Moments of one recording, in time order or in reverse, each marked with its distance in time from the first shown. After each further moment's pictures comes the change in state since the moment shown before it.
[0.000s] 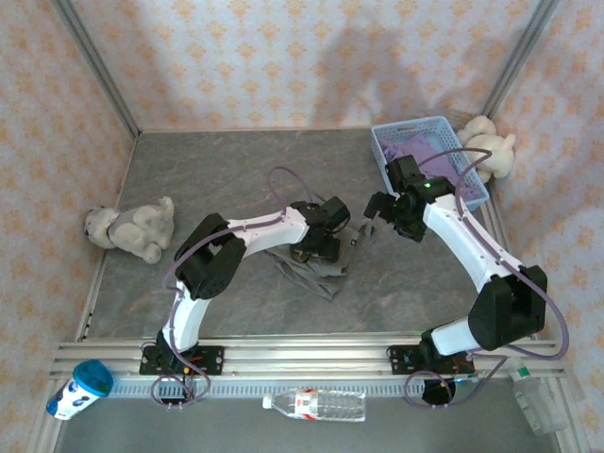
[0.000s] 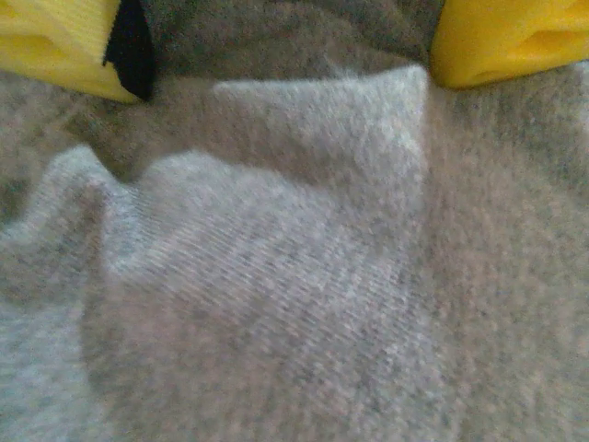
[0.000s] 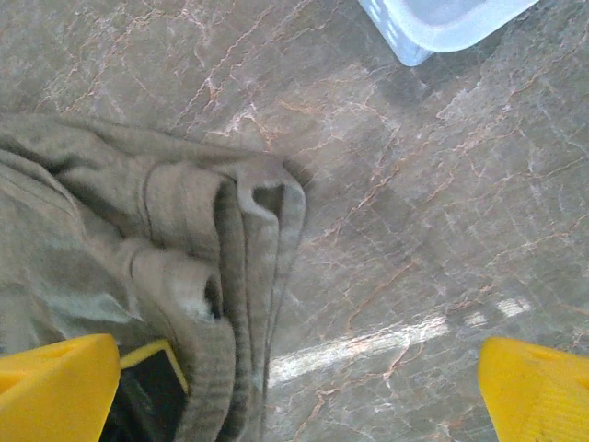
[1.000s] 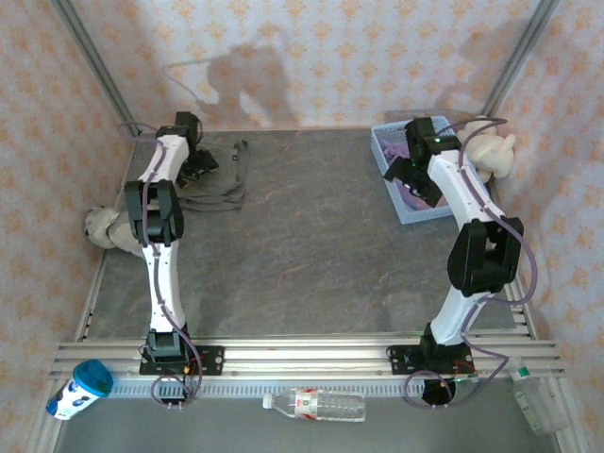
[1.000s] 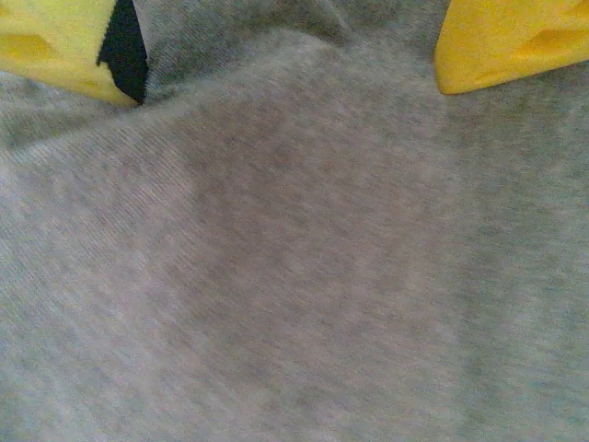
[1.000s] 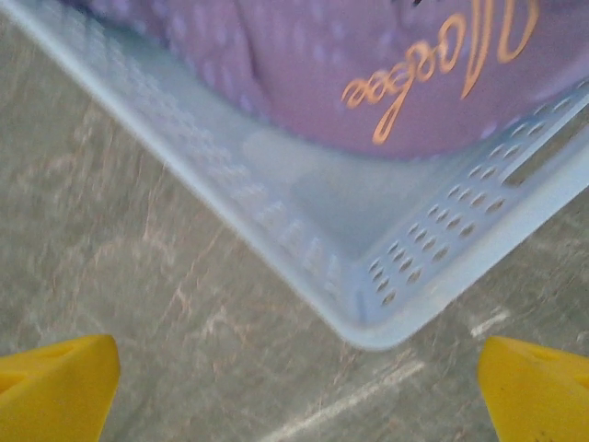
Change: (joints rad) left arm 0.927 0.362 0.674 -0.253 0.018 0.134; right arm -0.219 0.372 0.414 -0.067 0.066 -0.042
